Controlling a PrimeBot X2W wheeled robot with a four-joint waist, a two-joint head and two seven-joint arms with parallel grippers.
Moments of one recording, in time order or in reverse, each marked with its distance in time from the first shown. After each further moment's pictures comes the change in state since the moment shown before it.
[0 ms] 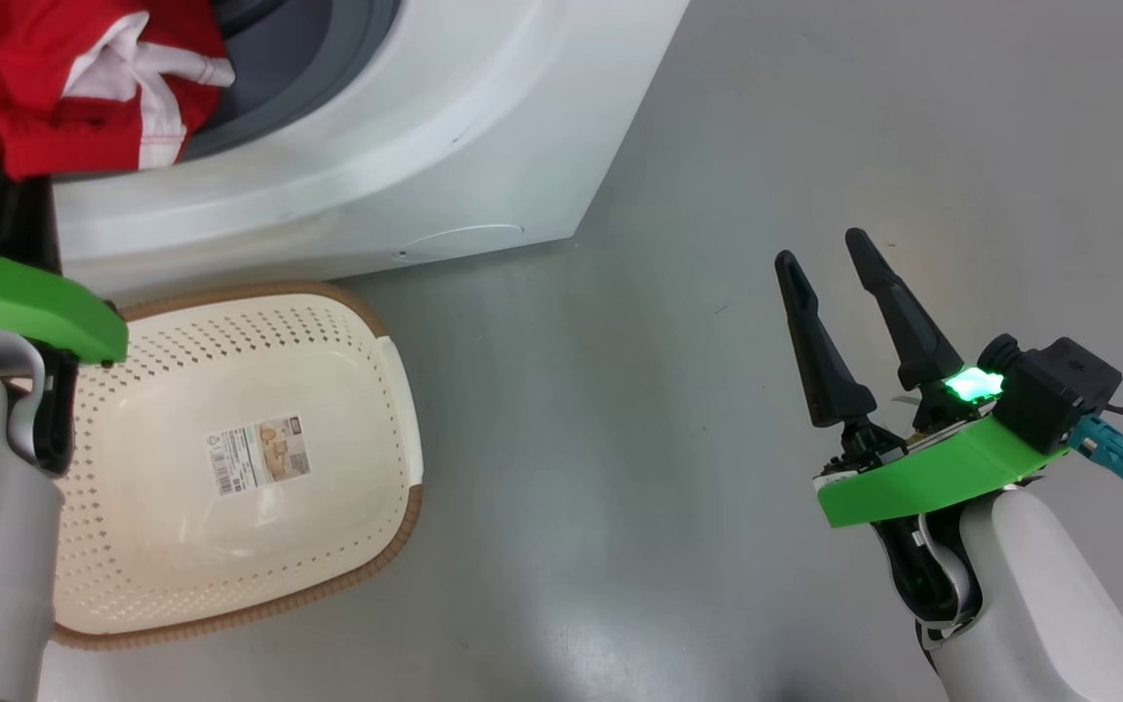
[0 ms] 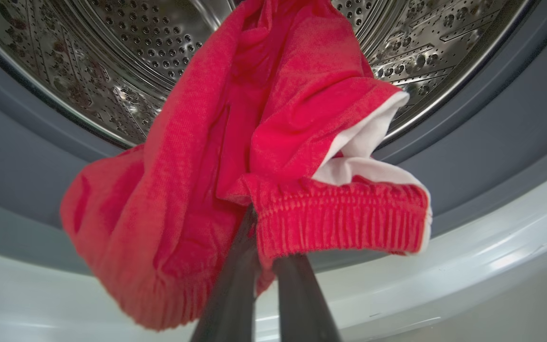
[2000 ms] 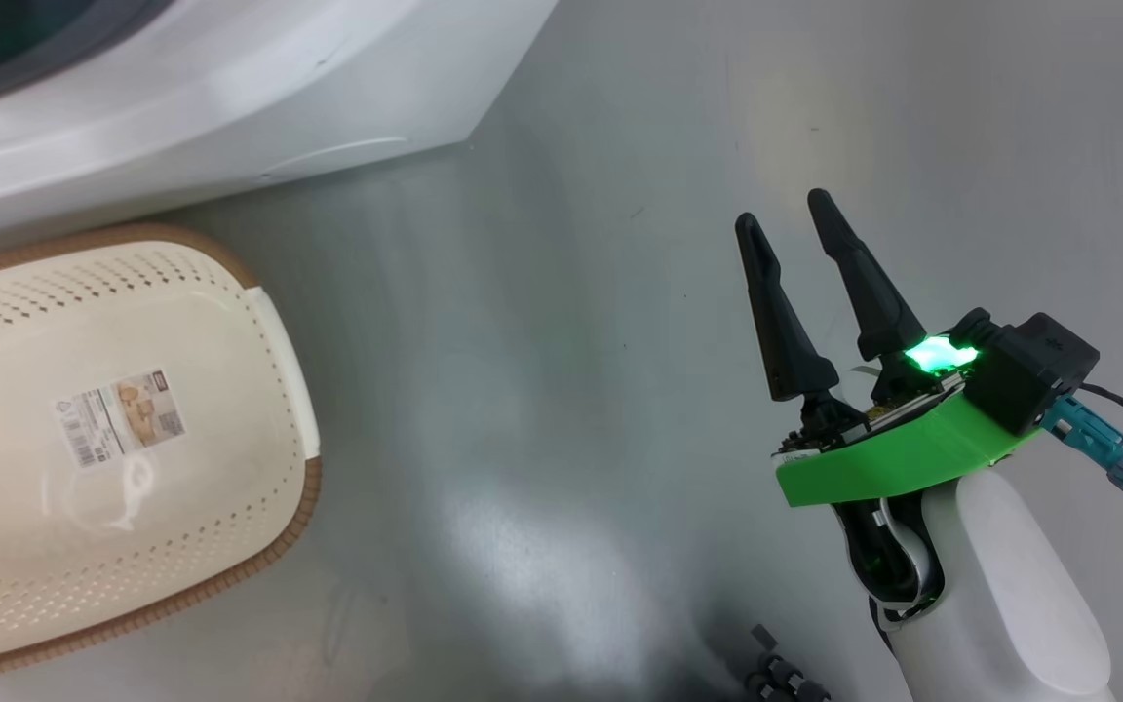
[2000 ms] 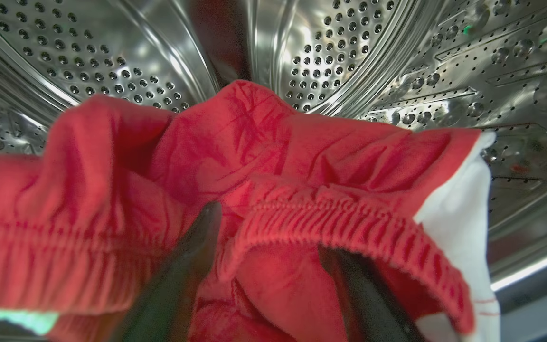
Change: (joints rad) left arm -0.574 0.037 -0.124 0.346 0.005 0.026 0.001; right arm -0.041 0.078 0.007 -0.030 -0.017 0.000 0.000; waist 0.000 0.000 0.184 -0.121
